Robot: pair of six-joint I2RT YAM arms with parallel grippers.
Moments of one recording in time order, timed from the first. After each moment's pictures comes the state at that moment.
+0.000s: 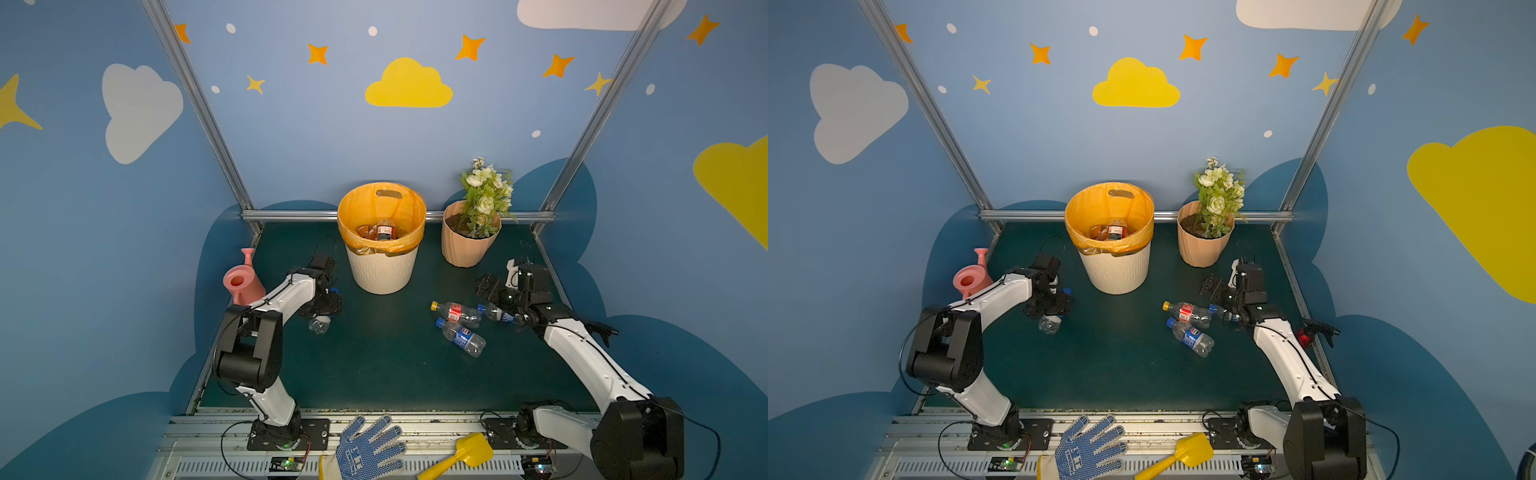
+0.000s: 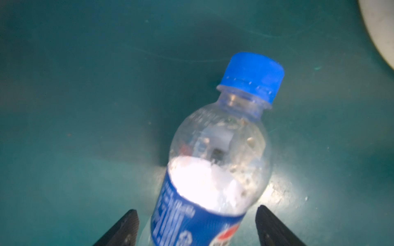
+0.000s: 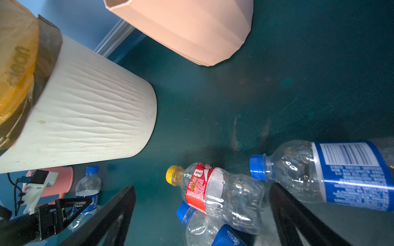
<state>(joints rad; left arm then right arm) -0.18 1.71 1.13 -0.79 -0.08 -0.28 0.15 1.16 0.79 -0.33 -0.22 0.59</state>
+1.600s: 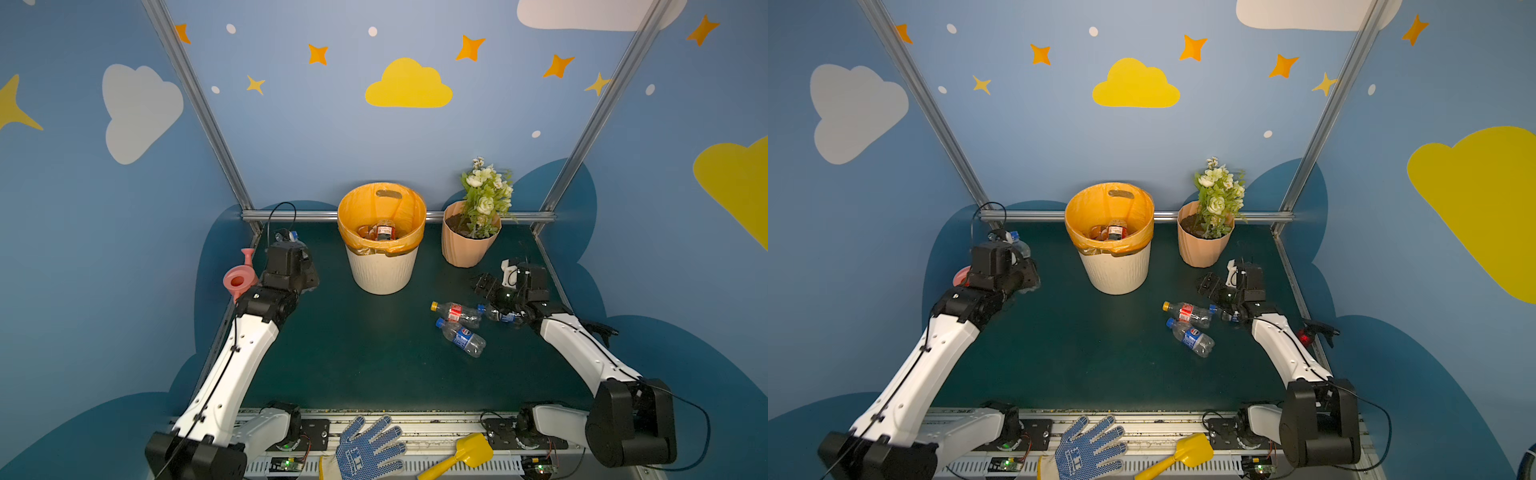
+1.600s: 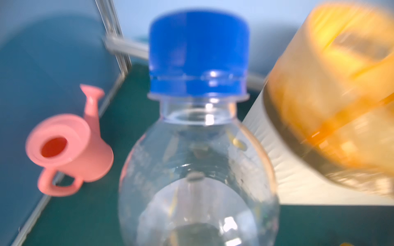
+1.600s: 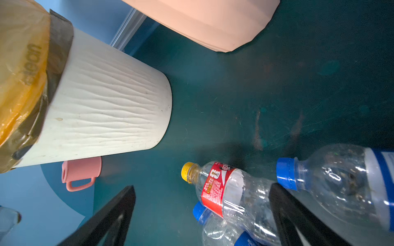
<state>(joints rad) -0.18 1.08 1.14 -0.61 -0.26 -0.36 0.12 1.25 0.78 -0.23 -0.39 0.63</state>
